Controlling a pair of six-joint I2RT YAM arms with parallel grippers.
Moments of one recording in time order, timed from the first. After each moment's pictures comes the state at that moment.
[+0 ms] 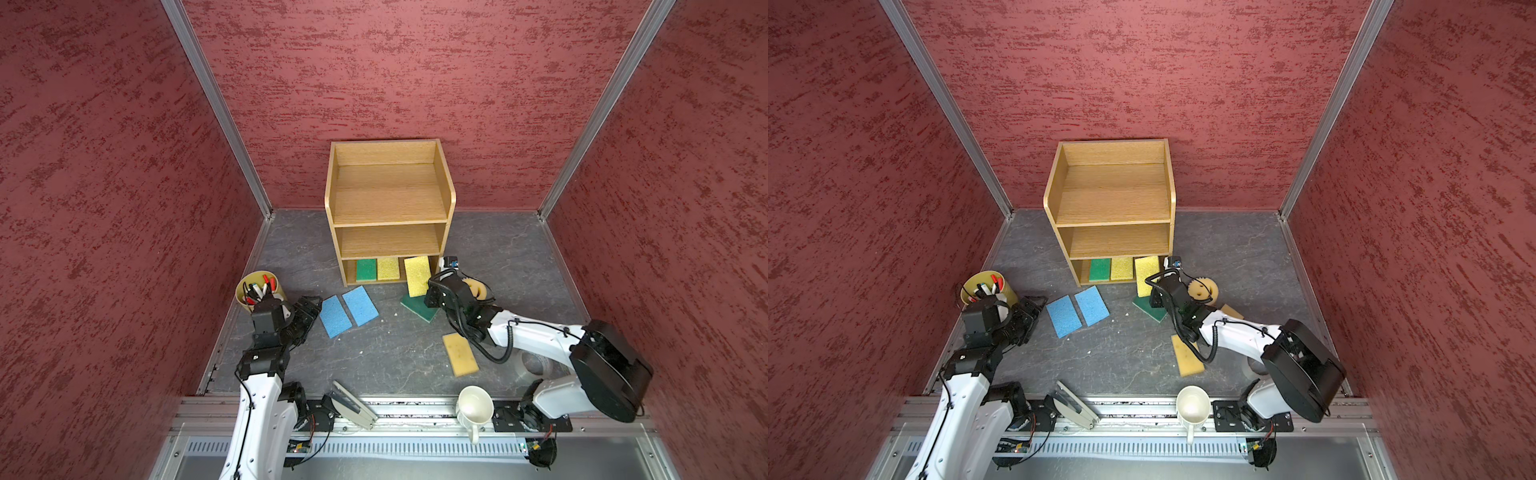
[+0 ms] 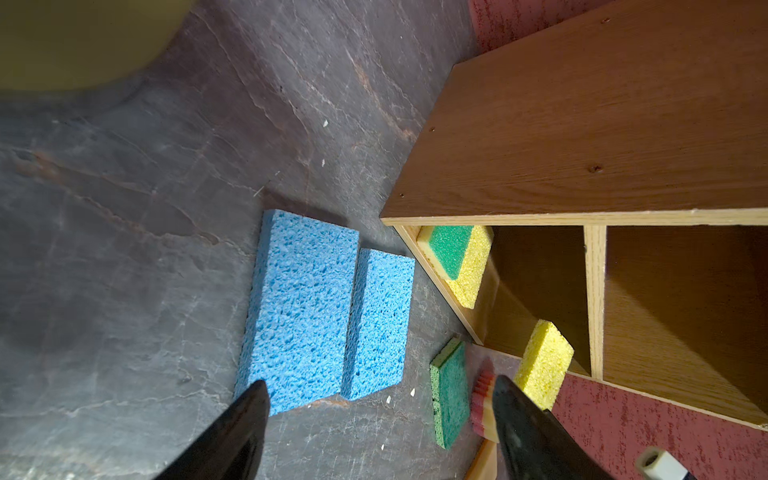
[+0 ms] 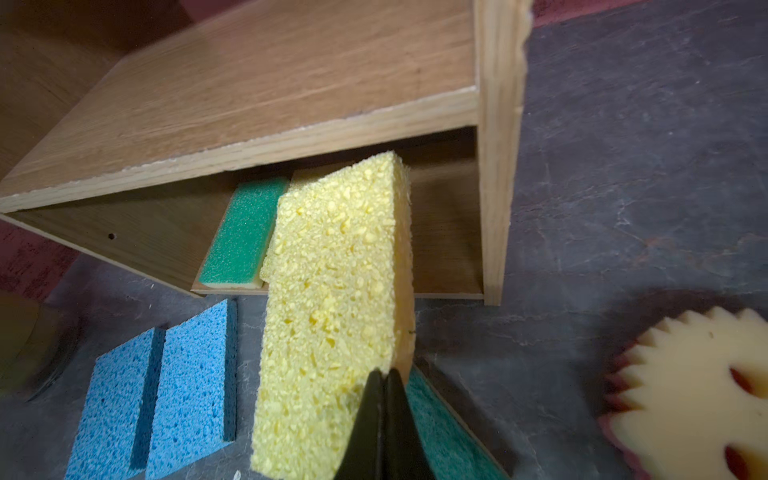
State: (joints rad) left arm 0.15 0.59 0.39 -0.46 0.38 -0.97; right arm 0.76 1.46 0.69 0.25 0.34 0.61
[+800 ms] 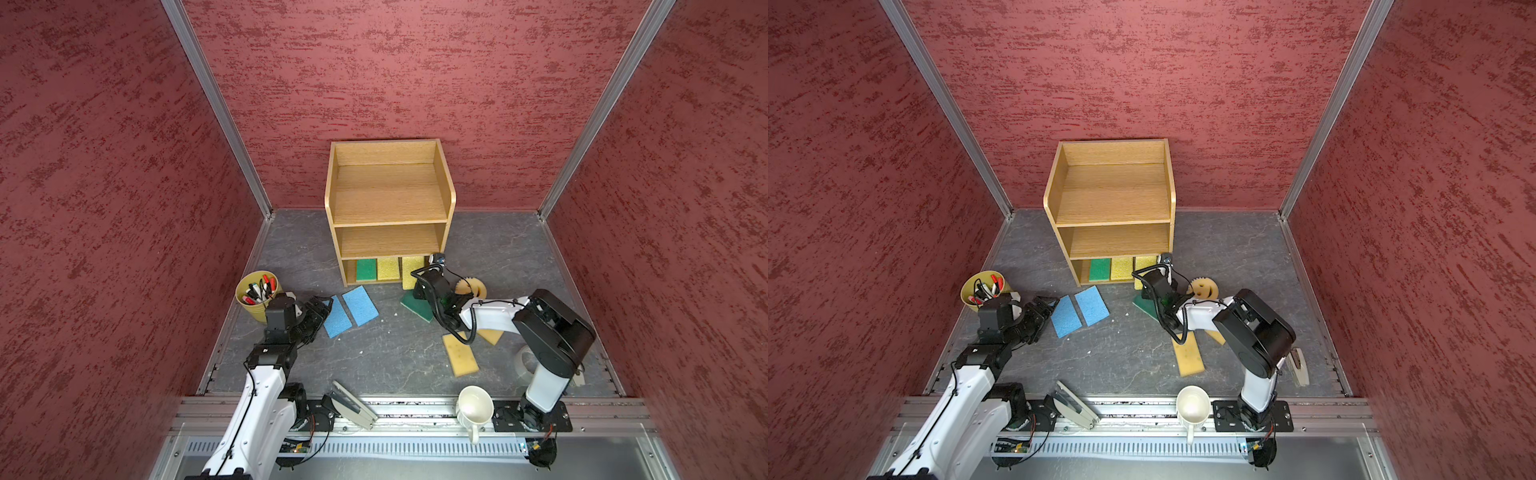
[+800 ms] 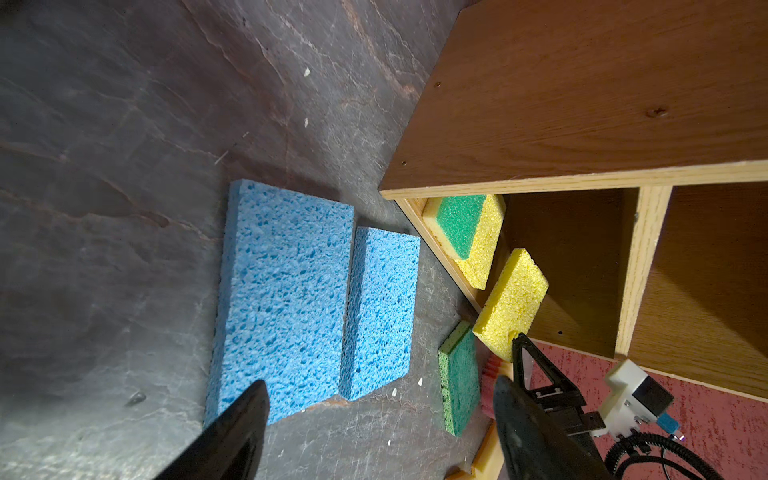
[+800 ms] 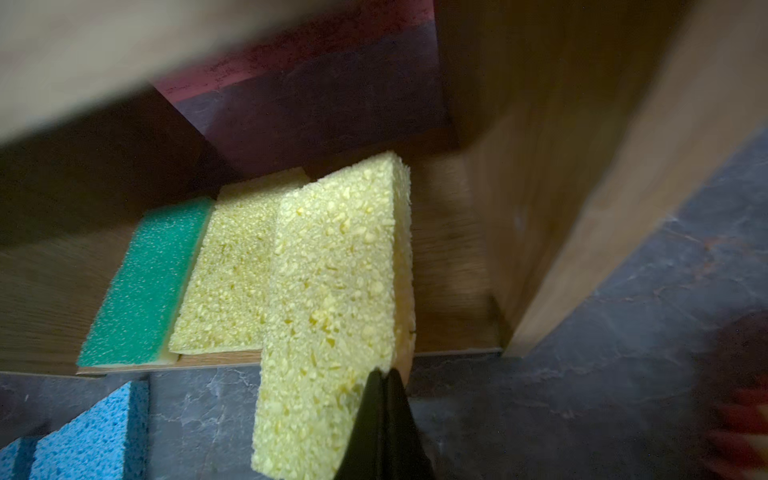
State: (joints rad) left arm 0.03 0.69 0.33 -0.31 0.34 -1.01; right arm 0.74 1.78 0.84 0.34 0.44 0.67
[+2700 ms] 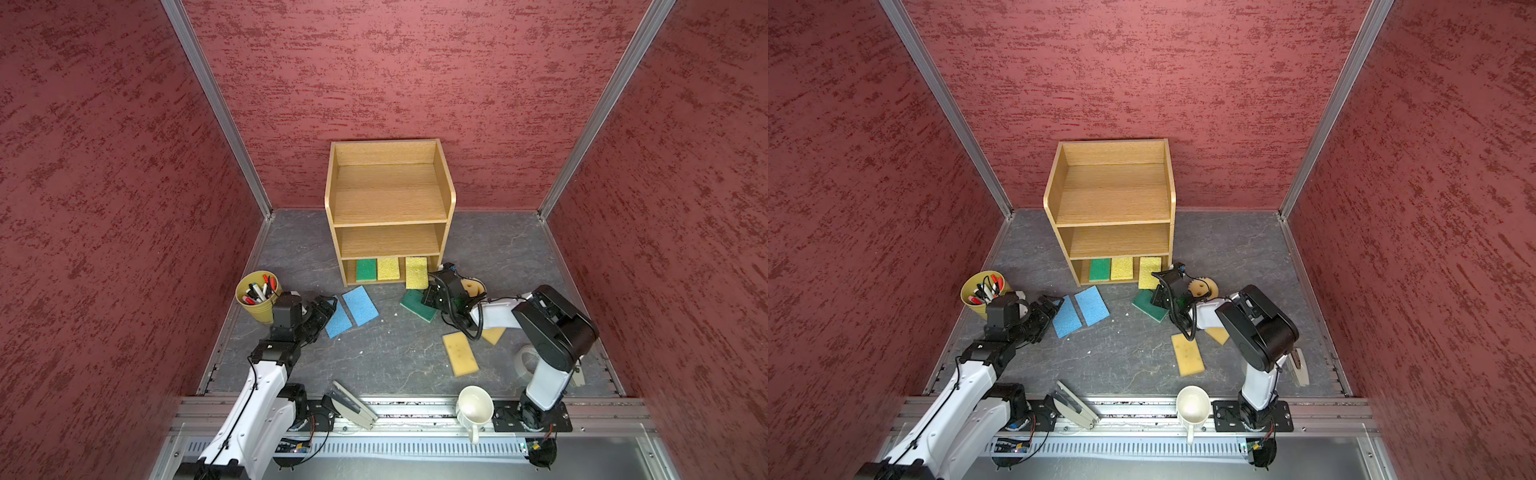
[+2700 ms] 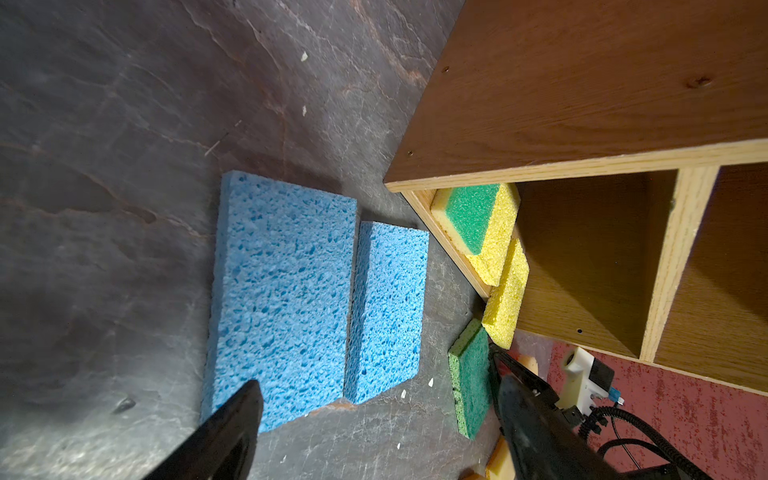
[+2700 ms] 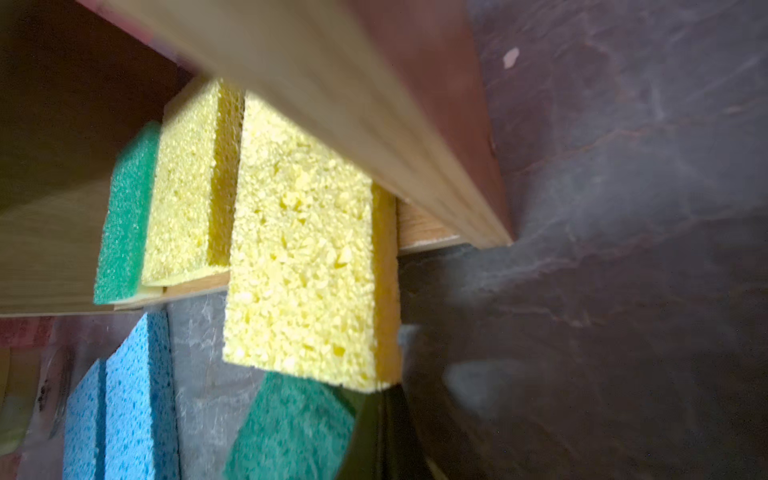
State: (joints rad) left arm -0.05 0.74 0.33 -0.29 0.28 -1.02; right arm 0.61 1.81 0.74 0.38 0.04 0.85
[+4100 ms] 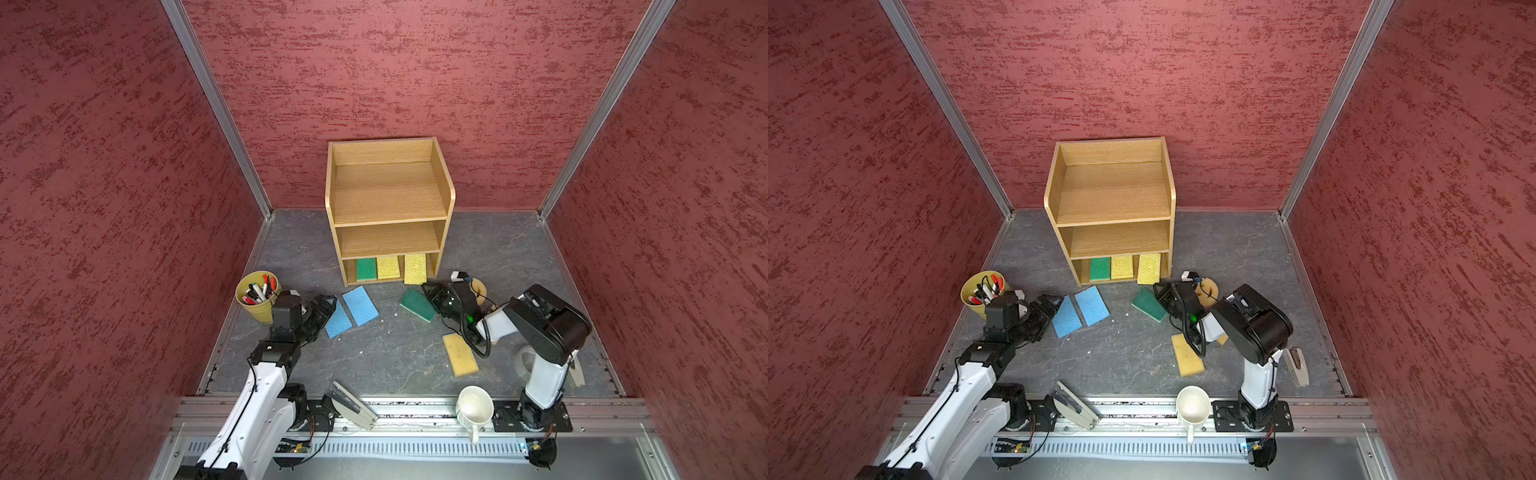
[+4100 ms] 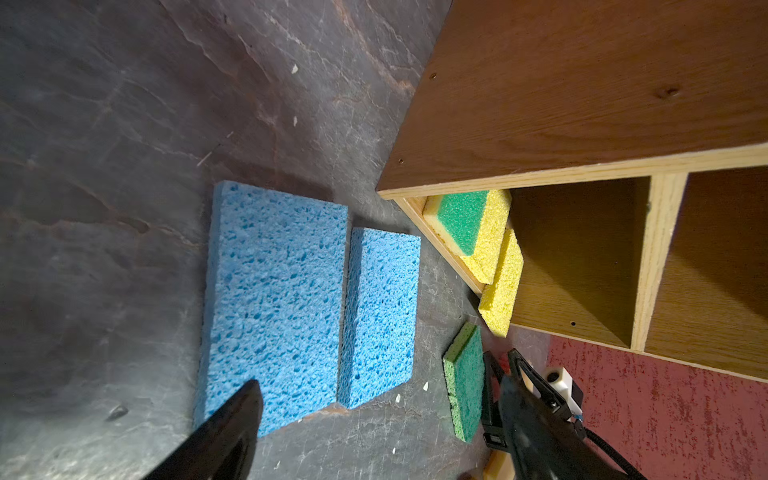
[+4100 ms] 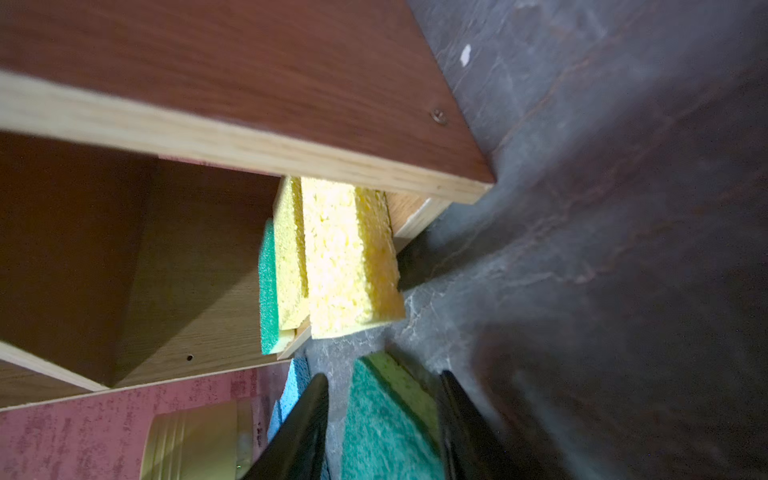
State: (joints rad) left arm -0.05 0.71 0.33 -0.28 0.27 -1.02; right arm 0.58 1.87 0.54 0.93 -0.02 1.31
